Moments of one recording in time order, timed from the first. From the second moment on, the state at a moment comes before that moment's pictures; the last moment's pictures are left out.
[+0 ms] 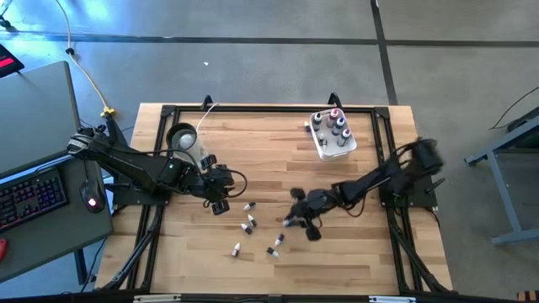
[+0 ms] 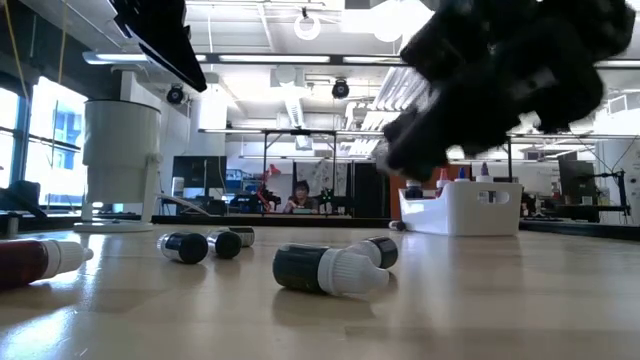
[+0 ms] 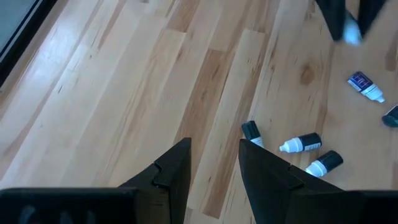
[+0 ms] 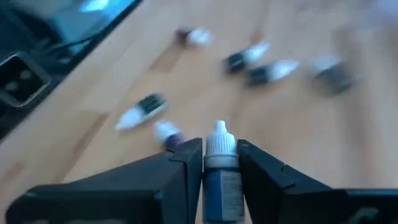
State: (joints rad) left arm -0.32 1.21 1.01 -0.76 -0.46 -0.48; right arm 0.25 1.70 0.65 0.54 -0.11 0.05
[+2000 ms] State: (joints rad) left arm -0.32 1.21 1.01 -0.76 -0.51 -0.48; right arm 0.27 1.79 0.65 0.80 -0.23 -0.04
